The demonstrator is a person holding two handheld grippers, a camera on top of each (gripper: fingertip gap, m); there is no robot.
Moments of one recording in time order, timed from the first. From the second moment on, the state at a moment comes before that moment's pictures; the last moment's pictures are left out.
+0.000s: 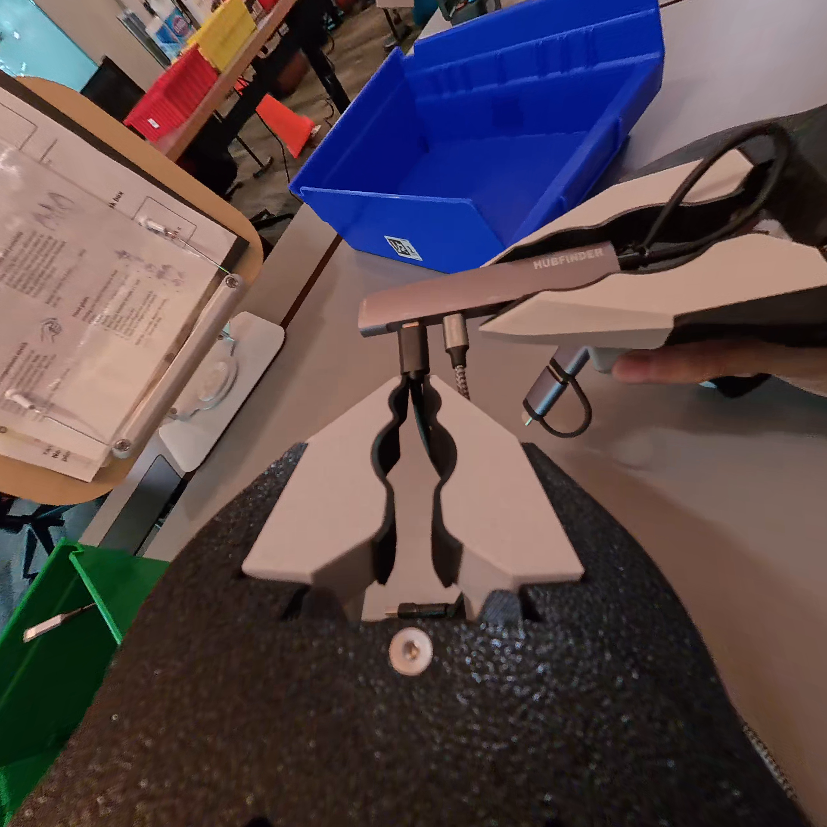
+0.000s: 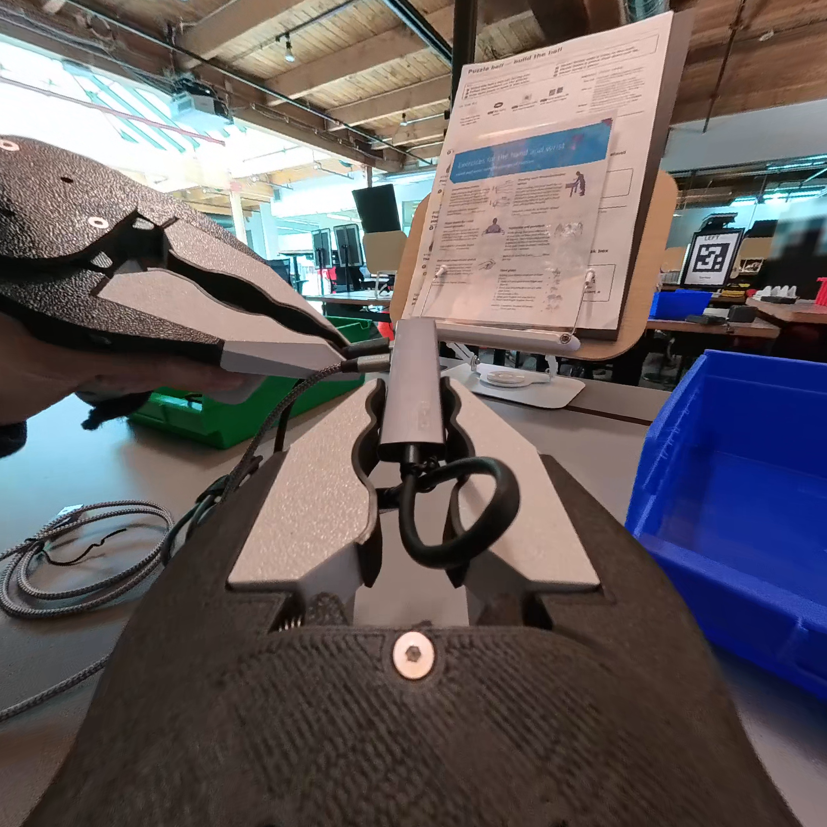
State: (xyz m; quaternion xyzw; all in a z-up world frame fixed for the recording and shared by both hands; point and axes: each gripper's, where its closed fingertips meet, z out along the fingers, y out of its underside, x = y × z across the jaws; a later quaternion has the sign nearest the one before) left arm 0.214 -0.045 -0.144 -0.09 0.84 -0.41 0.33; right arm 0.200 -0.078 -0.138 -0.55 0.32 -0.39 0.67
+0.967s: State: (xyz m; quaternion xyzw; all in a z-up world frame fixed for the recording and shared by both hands) left arm 0.210 -0.046 -0.147 -0.09 0.84 -0.44 0.30; right arm 0.196 -0.078 -0.132 -0.57 0.26 -0.45 0.64
